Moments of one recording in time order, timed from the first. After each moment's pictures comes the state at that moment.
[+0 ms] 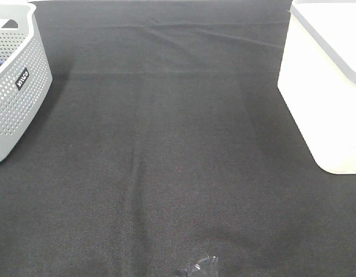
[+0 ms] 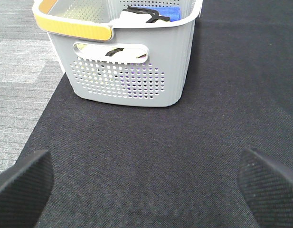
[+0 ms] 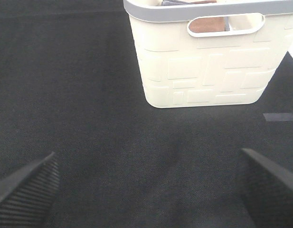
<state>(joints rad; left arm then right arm) 0.17 -0.01 -0.50 0.01 1.04 -0.01 0.03 0.00 -0.50 0.00 1.07 0.00</state>
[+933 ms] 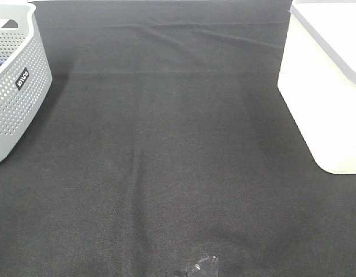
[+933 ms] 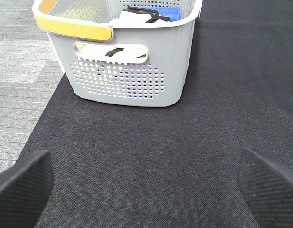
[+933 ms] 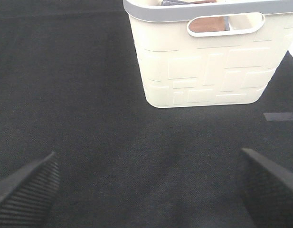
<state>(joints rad) 0.17 -0.01 -0.50 0.01 1.04 -0.01 0.03 0.00 -0.50 0.00 1.07 0.01</state>
